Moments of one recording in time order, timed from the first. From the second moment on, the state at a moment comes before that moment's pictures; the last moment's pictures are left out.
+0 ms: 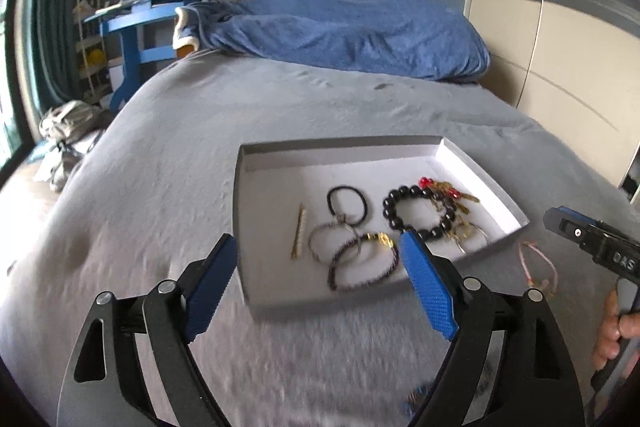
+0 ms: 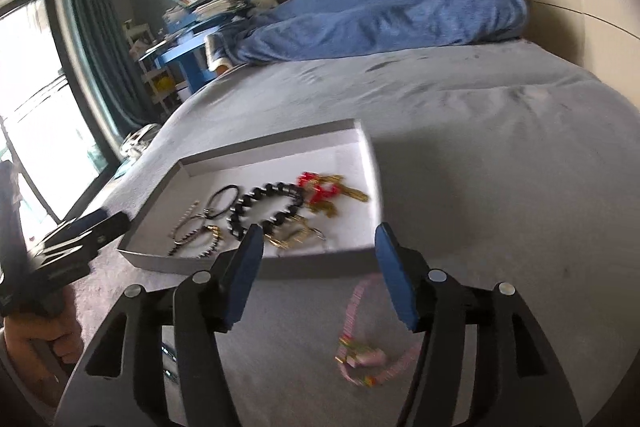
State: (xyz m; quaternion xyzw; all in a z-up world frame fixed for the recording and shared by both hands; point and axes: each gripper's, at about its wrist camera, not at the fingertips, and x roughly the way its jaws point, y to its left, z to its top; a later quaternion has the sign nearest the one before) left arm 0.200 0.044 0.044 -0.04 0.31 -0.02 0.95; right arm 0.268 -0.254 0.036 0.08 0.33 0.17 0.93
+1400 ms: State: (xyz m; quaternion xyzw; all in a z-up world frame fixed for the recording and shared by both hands) left arm 0.140 0.006 -0.018 -0.01 0.37 -0.12 0.92; right arm 0.242 -0.299 -0.008 0.12 0.37 0.11 0.92
